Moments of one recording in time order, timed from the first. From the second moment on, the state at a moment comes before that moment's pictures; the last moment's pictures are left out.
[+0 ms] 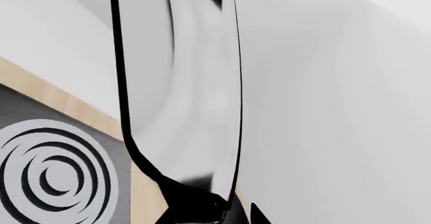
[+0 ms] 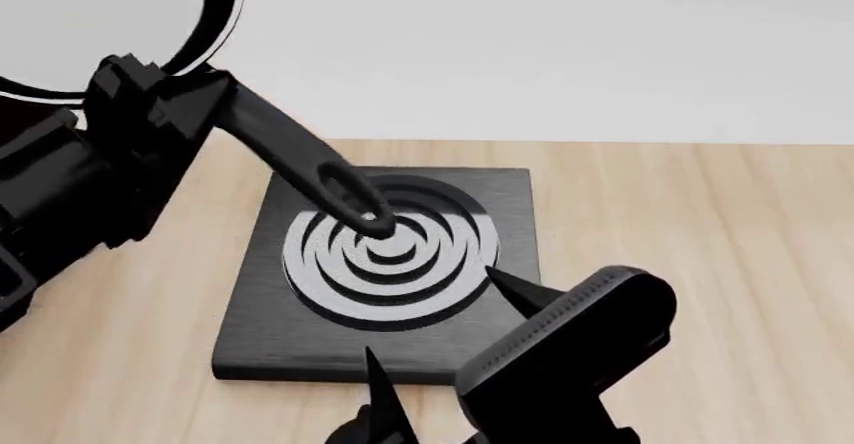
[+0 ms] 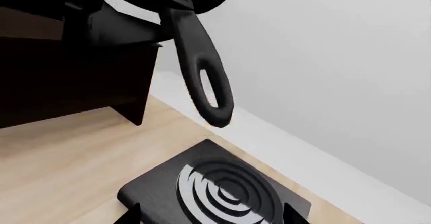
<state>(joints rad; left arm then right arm) -0.87 -0.21 -0.03 0.07 -1.72 -0.81 -0.79 0.41 0.52 -0.25 -0.80 0.49 0.95 -0.04</state>
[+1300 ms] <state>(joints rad) -0.87 -0.47 -0.34 -0.23 -1.84 -0.66 -0.83 0.35 0.49 -0.29 -0.76 0.48 0.87 -0.01</state>
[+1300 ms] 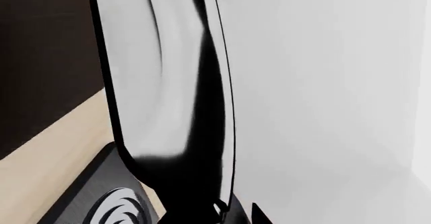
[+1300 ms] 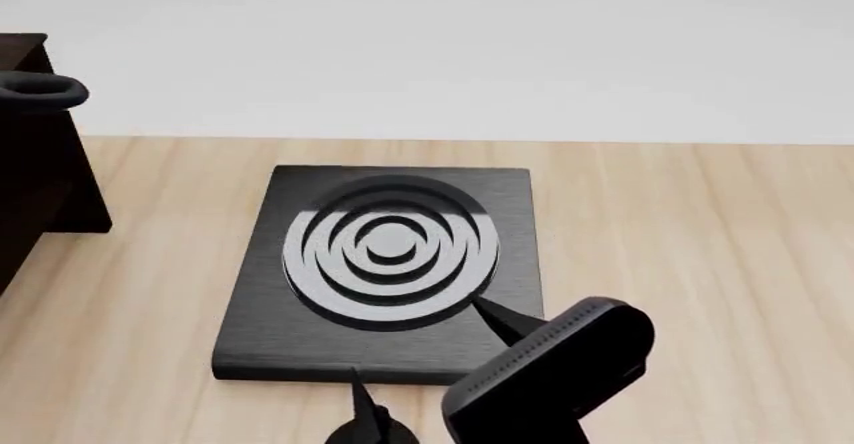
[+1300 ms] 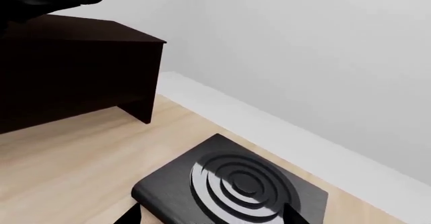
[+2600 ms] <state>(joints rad) -0.66 -0.48 -0.43 -0.17 -1.94 -0.59 -0.67 0.33 0.50 -0.32 -0.74 0.49 0.83 0.01</state>
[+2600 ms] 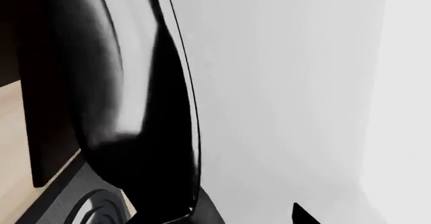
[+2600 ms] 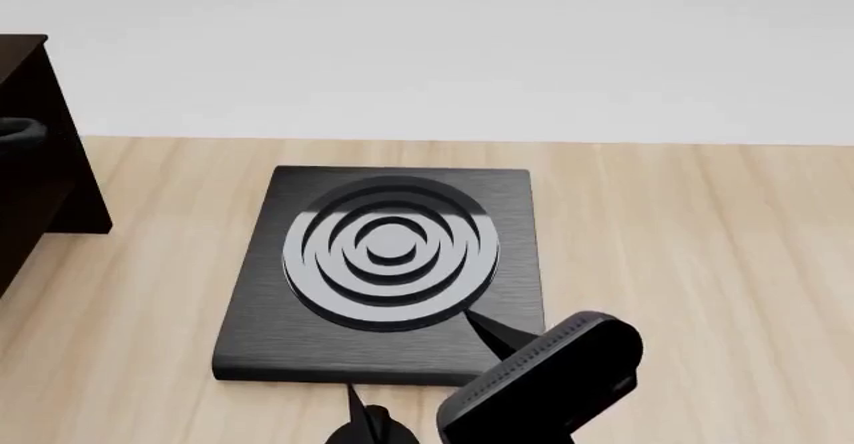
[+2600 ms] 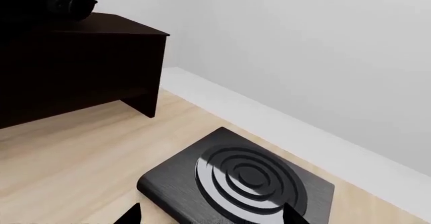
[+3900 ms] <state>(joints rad) -0.49 -0.42 -0.46 0.08 -1.95 -0.60 -0.76 0.29 0.51 -0.31 -0.73 0.50 0.79 0.03</state>
